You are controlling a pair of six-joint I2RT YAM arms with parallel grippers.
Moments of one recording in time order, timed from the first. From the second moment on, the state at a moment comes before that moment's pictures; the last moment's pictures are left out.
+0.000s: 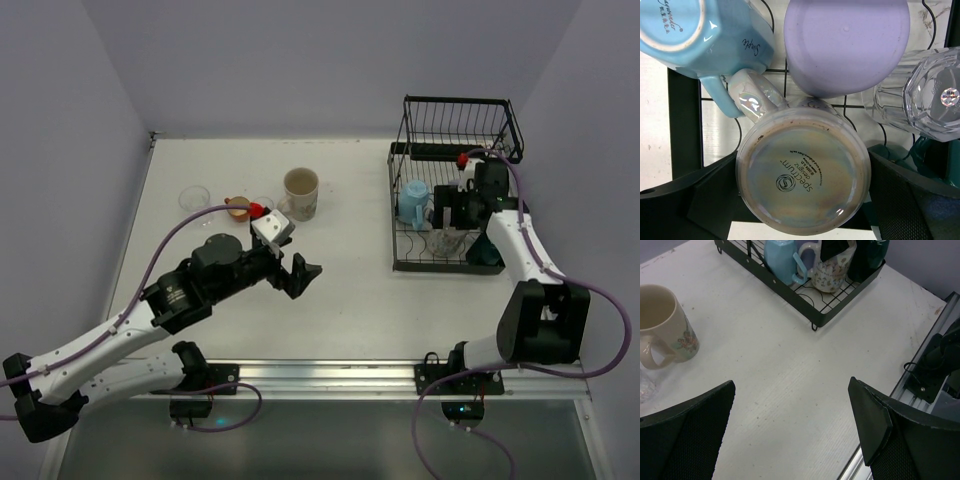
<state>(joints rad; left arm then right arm) -0.95 0.83 0.87 -0.28 -0.04 -0.15 -0.07 1.44 1.10 -0.57 -0.08 -0.04</state>
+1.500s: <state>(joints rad) -0.90 1.32 0.81 0.41 0.26 -0.58 0.08 0.70 0.72 -0.31 -0.10 0.49</state>
